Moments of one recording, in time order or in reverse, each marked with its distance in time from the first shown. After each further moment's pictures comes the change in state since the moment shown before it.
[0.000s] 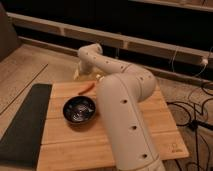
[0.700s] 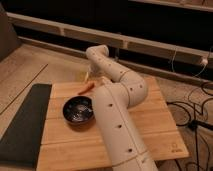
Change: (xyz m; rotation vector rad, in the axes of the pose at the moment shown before) arm 0.015 -0.096 -0.001 0.166 0.111 0.230
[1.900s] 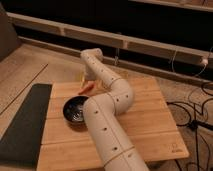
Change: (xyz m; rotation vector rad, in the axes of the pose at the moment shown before) arm 0.019 0.031 0.035 -0.007 0.136 -0.073
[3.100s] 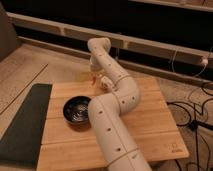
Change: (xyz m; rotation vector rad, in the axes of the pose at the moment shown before) arm -0.021 -0.056 -0.090 -0.037 -0.133 0.121
